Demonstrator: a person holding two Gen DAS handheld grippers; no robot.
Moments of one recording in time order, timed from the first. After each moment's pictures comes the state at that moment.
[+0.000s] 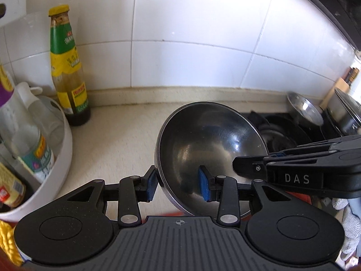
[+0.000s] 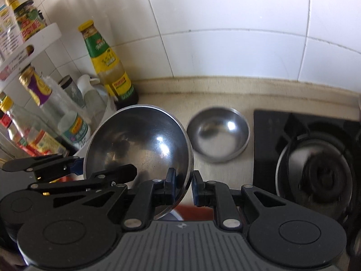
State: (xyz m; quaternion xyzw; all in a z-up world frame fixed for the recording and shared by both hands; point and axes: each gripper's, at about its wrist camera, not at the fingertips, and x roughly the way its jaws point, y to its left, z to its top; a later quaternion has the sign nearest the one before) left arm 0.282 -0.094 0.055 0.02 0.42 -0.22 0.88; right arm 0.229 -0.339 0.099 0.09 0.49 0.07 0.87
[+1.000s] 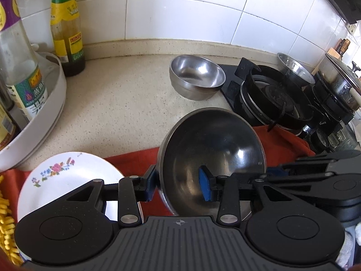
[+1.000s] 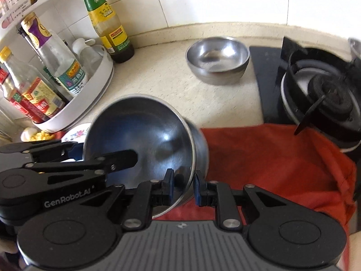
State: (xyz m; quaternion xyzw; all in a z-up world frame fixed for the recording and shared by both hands) left arm 0.229 -0.075 0.006 0.03 0.47 -0.24 0.85; right arm 0.156 -0.325 0.047 0.10 0.52 0.03 0.85
